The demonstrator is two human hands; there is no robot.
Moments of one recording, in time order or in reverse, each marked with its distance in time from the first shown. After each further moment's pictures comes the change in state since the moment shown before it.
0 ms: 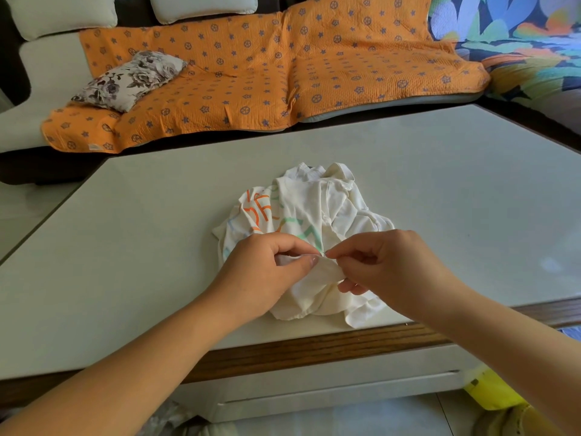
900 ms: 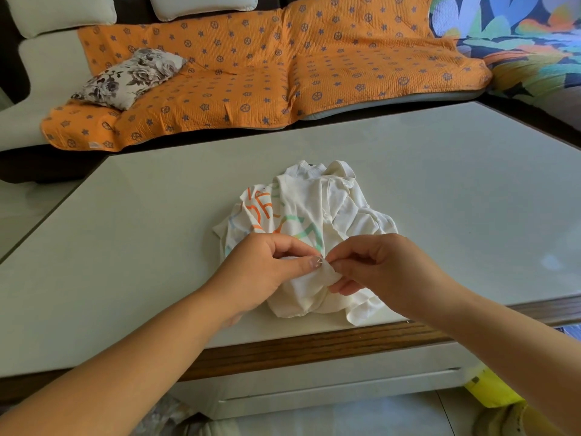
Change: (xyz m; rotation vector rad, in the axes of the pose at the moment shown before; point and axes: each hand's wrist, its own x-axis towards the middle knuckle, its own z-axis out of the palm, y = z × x) left_hand 0.004 -0.005 -0.001 -0.259 -0.106 -0.171; right_hand 0.004 0.003 0.003 0.136 -0.106 0.049
